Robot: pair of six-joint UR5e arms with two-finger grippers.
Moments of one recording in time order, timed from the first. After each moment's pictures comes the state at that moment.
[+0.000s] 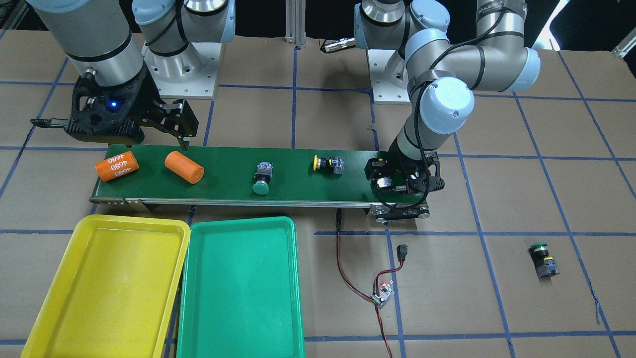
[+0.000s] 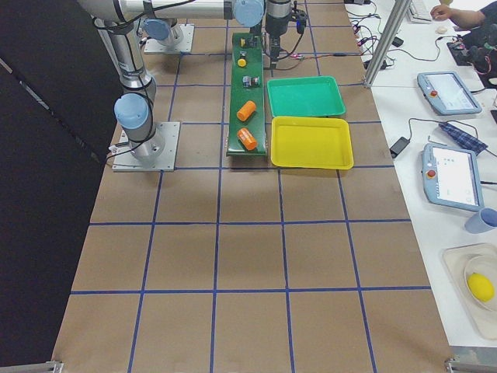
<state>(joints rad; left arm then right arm) -1.55 -1.71 -1.96 -1.16 1.52 -0.16 1.61 -1.49 1.52 -1.59 -1.58 0.09</state>
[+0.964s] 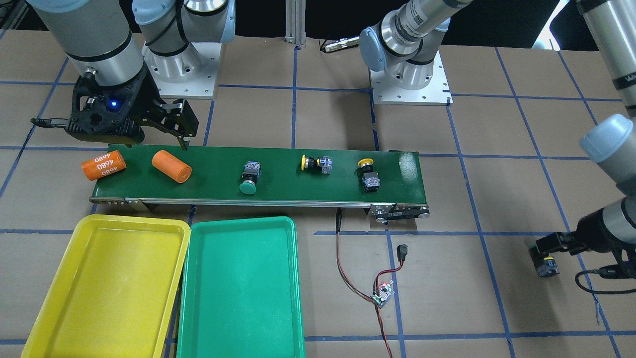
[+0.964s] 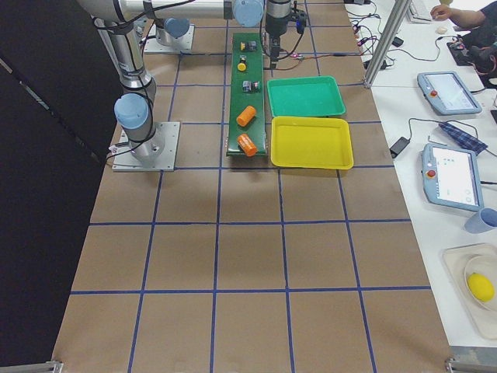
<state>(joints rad) -1.03 -2.15 -1.45 -1.16 1.52 0.51 1.61 -1.49 1.52 -1.59 -1.58 0.08</state>
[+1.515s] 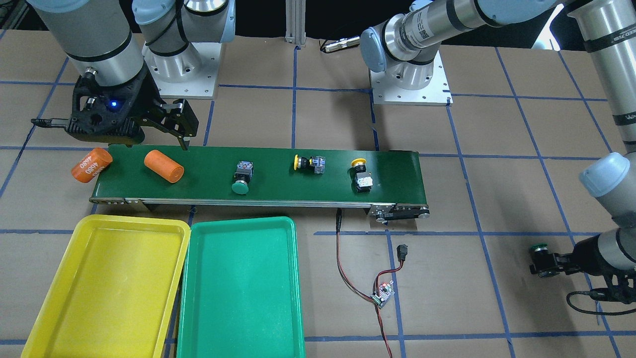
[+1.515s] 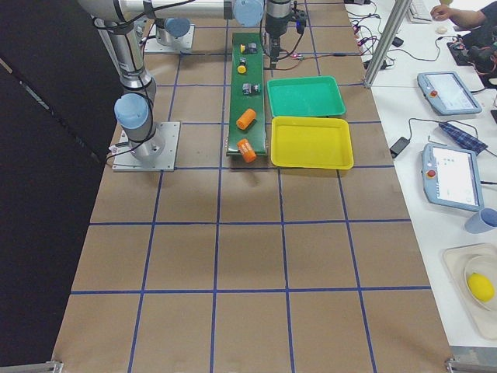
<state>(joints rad) -1.02 -2.25 -1.44 -1.11 1.52 0.56 1.61 -1.49 1.52 -1.59 -1.58 0.09</state>
